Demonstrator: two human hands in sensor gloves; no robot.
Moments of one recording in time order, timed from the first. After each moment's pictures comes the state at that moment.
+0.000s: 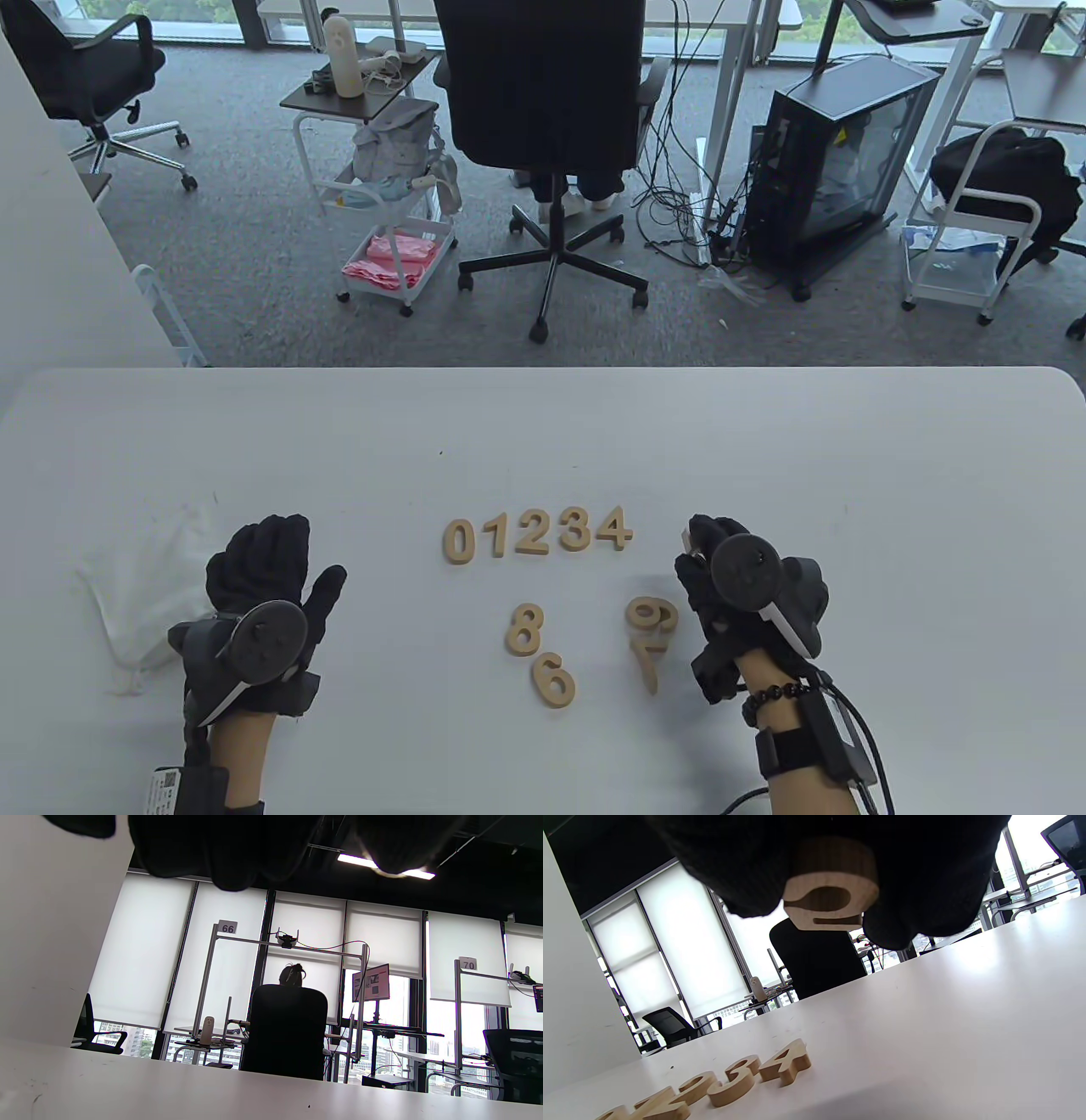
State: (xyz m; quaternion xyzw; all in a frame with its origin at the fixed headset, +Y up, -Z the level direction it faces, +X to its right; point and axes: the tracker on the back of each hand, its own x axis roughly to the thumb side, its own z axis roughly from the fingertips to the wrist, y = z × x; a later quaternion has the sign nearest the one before) left_hand -0.300 -0.670 -0.319 0.22 -0.05 0.08 0.97; right_hand 0.178 -0.696 -0.387 0.00 -0.11 0.98 0.19
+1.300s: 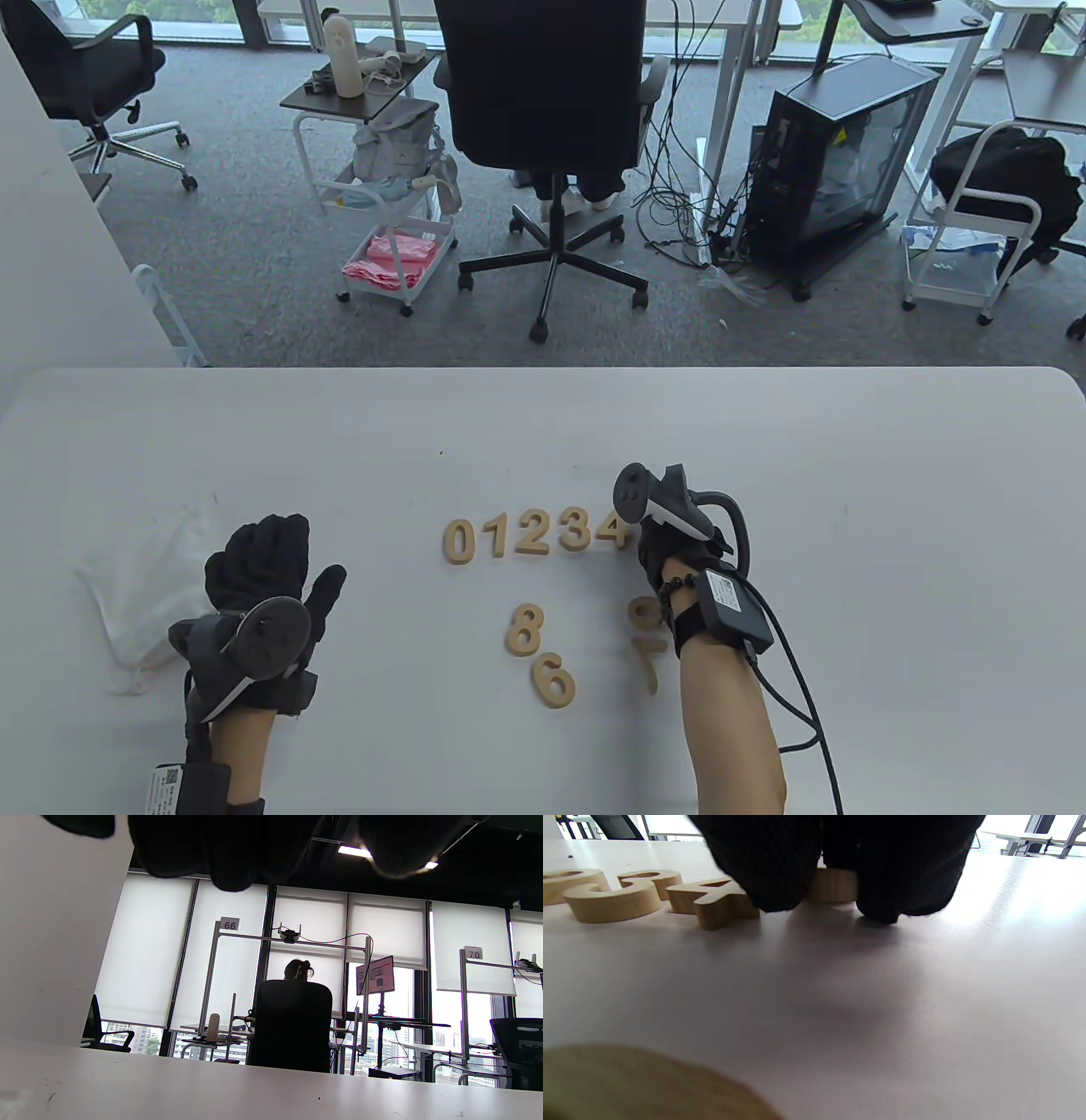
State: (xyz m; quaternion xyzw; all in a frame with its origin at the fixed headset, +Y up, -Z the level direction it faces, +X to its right) left_hand -0.299 -0.670 -0.321 0.21 -0.05 0.07 0.97; right_hand 0.115 -0.756 -0.495 0.02 0.13 0.99 -0.01
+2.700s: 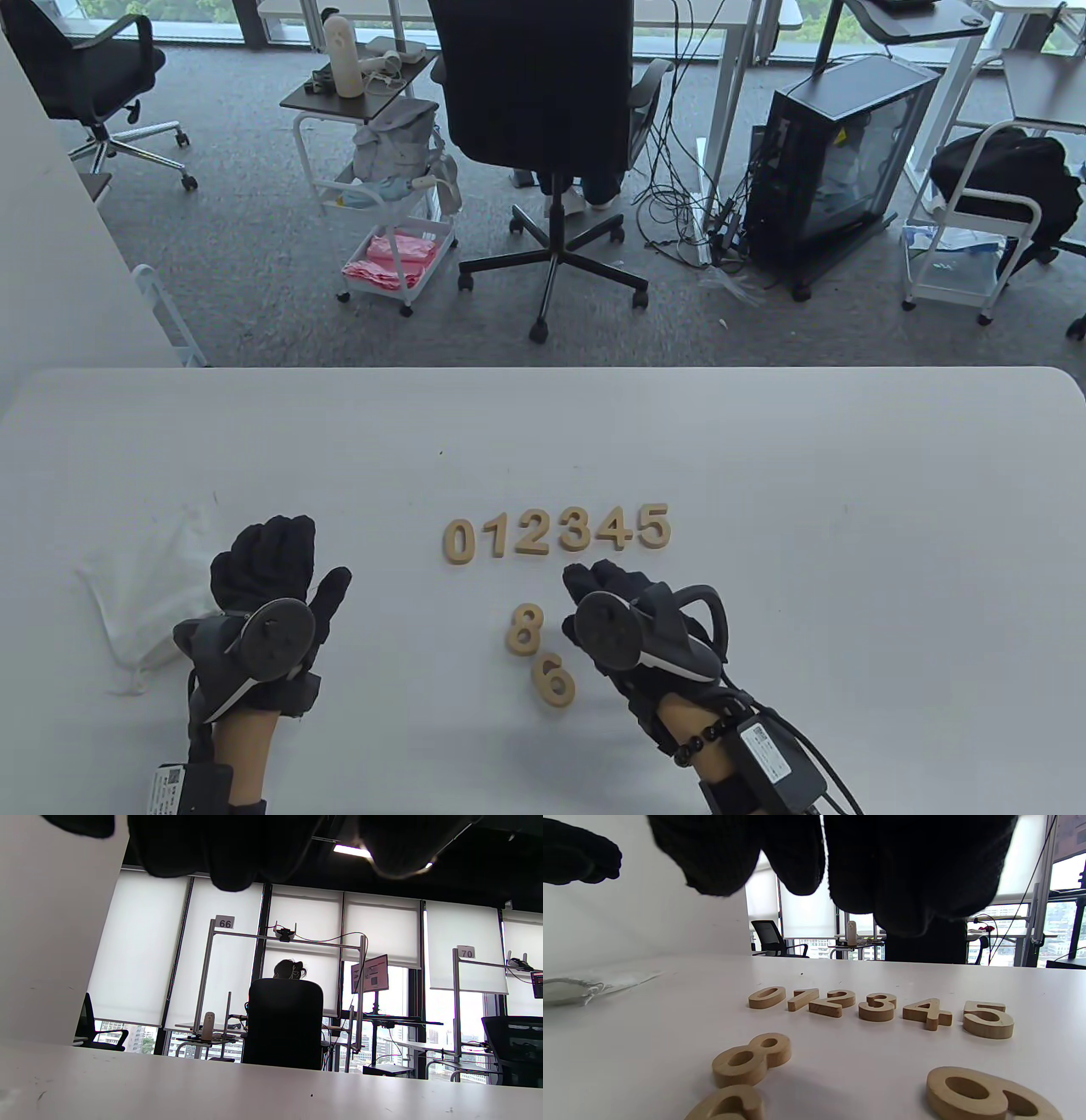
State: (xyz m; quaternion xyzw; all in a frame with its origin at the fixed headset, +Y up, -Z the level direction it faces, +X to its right) left_hand -0.296 -0.671 -0.320 0.21 -0.06 0.07 0.97; right_hand 0.052 -0.681 -0.322 0.22 -0.04 0.97 0.05
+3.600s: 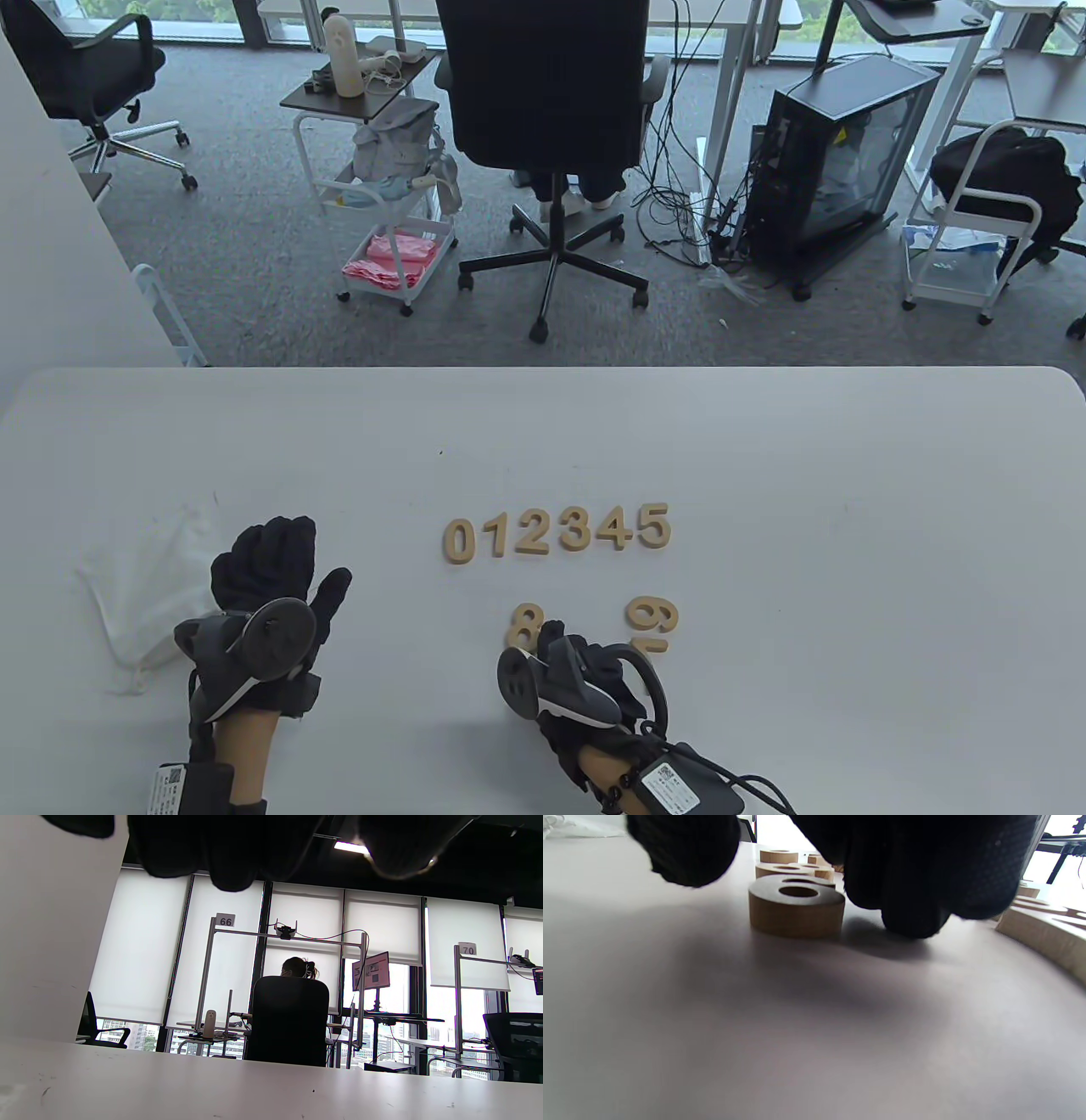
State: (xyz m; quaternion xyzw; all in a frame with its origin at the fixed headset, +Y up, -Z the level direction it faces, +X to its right) left_hand -0.295 -0.671 -0.321 0.20 -0.06 0.06 0.98; right_hand -0.007 -0.770 -0.311 0.17 0.09 0.98 -0.06
